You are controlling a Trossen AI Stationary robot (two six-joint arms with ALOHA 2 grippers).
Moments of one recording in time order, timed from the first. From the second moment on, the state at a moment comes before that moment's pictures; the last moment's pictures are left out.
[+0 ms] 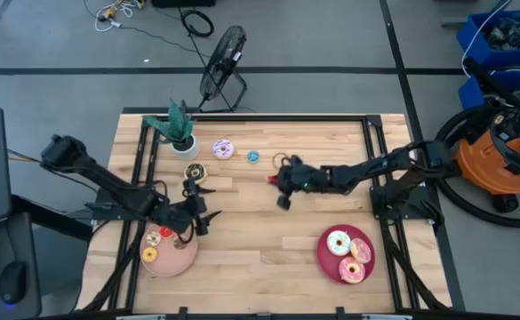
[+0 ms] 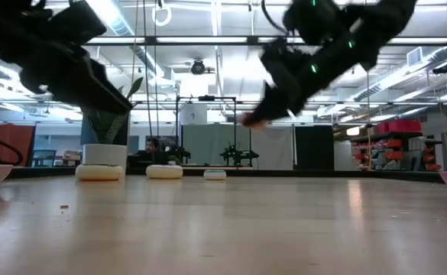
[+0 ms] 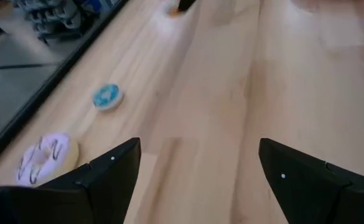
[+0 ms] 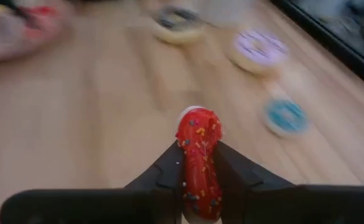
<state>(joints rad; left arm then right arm) -0.50 1.17 0.43 0.02 -0.81 -0.27 0.01 1.60 0.77 0.26 0.26 0.13</state>
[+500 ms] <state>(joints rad) -0.70 1.24 0.43 0.01 -0.81 -0.49 0.25 2.04 1.23 0.24 0.18 -0.02</state>
